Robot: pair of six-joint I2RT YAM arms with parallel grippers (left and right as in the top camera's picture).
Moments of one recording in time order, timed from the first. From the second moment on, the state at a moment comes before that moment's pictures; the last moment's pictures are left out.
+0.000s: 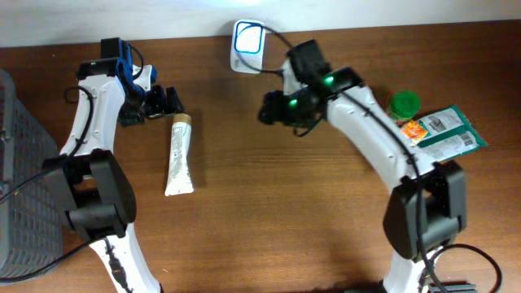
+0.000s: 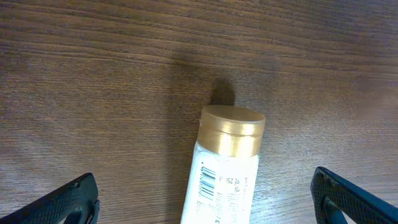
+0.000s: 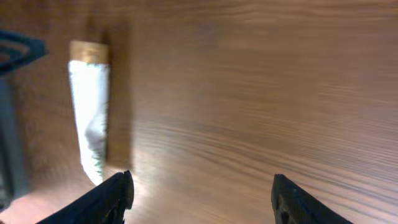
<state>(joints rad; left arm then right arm) 0.08 2.18 1.89 -1.08 0.22 -0.04 0.40 1.95 1.67 -0.84 -0.34 0.45</state>
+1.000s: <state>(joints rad) 0.26 2.17 2.20 -1.14 0.21 -0.05 0.75 2.29 1.63 -0.22 -0.49 0.68</state>
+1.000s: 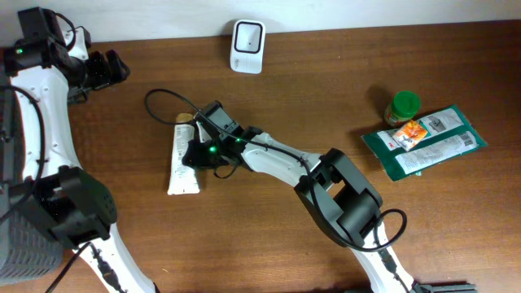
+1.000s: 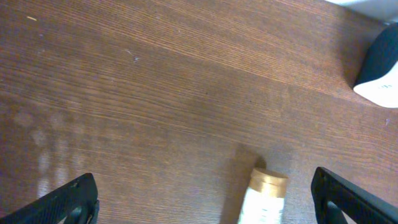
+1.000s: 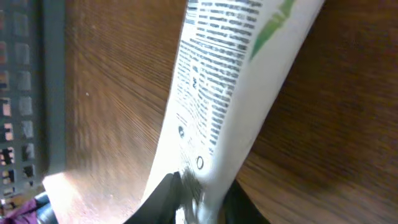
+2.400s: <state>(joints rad) 0.05 2.29 2.19 -1.17 0.21 -0.11 0.41 2.13 1.63 -0.87 -0.31 0.36</state>
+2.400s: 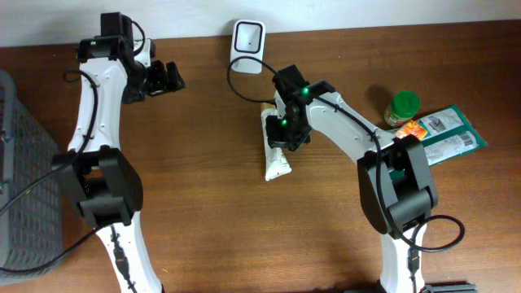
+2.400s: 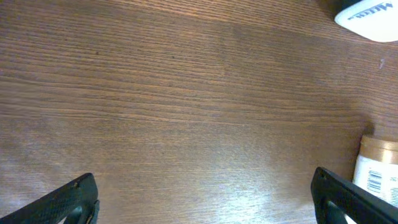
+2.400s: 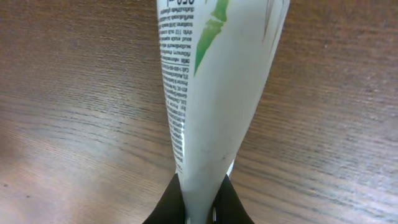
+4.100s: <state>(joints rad) 0.05 2.32 2.19 -1.16 0.21 -0.11 0.35 2.09 1.41 -0.63 -0.47 0.40</state>
